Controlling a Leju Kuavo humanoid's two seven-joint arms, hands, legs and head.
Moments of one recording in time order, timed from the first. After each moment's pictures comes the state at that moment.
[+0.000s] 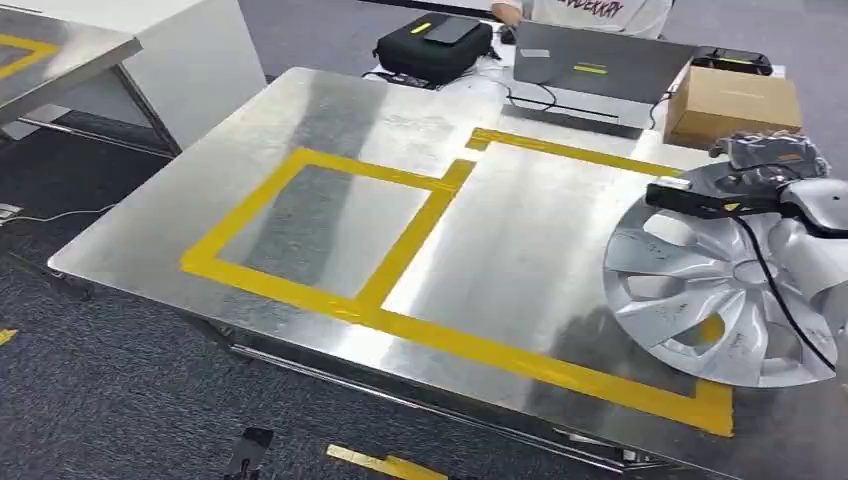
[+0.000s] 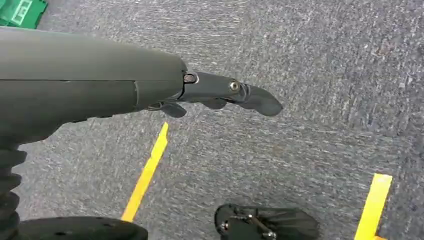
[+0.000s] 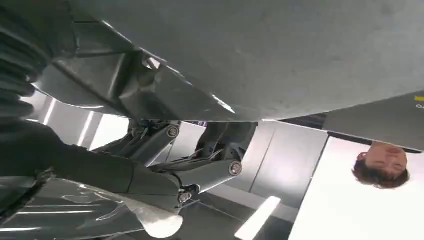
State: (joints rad) left arm -0.13 -0.08 -0.61 -0.16 0.33 0.53 -0.06; right arm -1.10 -0.36 0.35 -0.36 1.26 -0.33 -0.12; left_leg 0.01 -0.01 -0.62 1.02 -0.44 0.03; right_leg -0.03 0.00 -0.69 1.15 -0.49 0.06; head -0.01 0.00
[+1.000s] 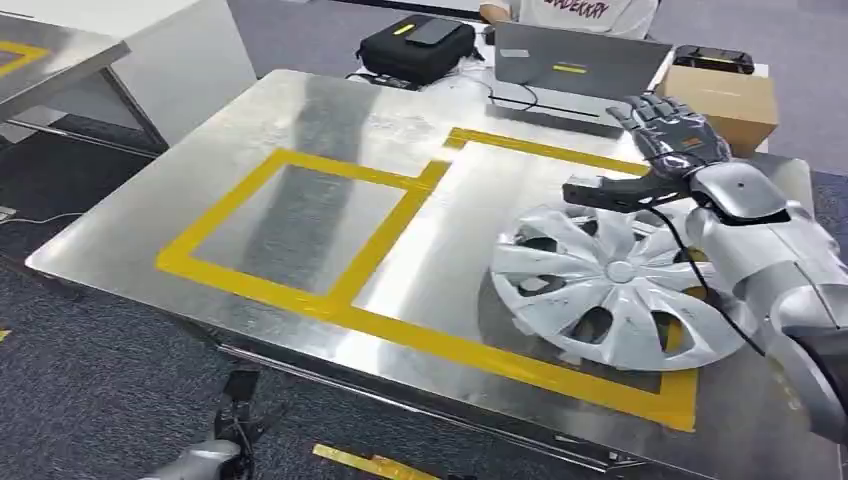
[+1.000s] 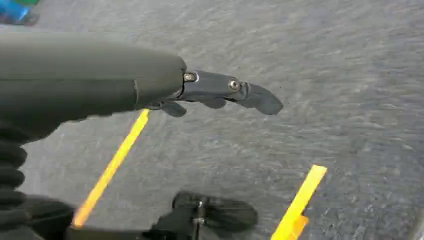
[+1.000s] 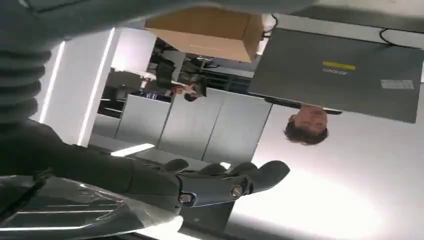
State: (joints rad) left arm -0.33 -0.06 -0.59 -0.16 0.41 0.53 0.08; right arm -1.14 -0.18 0.38 -0.35 1.34 -0.40 -0.15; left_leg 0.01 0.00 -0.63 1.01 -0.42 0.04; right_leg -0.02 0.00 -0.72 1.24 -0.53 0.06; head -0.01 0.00
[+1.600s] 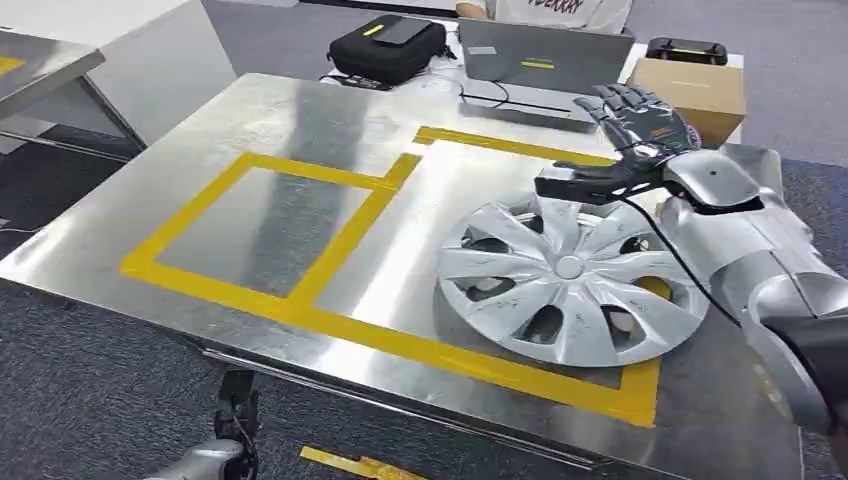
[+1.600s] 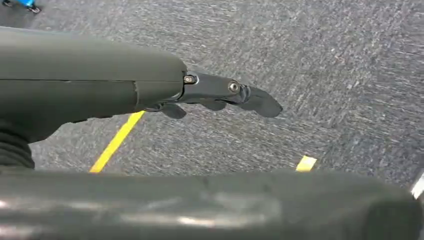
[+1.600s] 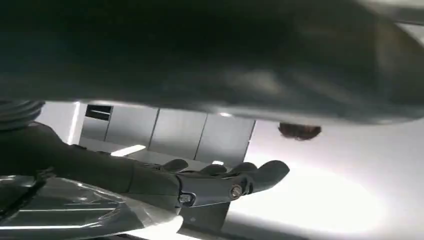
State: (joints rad) left arm -0.34 -0.06 -0.55 -0.16 0.44 0.57 0.06; right arm -1.18 -0.11 0.39 -0.34 1.34 -0.39 -0.15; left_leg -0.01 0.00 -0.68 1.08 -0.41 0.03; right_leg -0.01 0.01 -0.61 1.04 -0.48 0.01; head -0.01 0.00
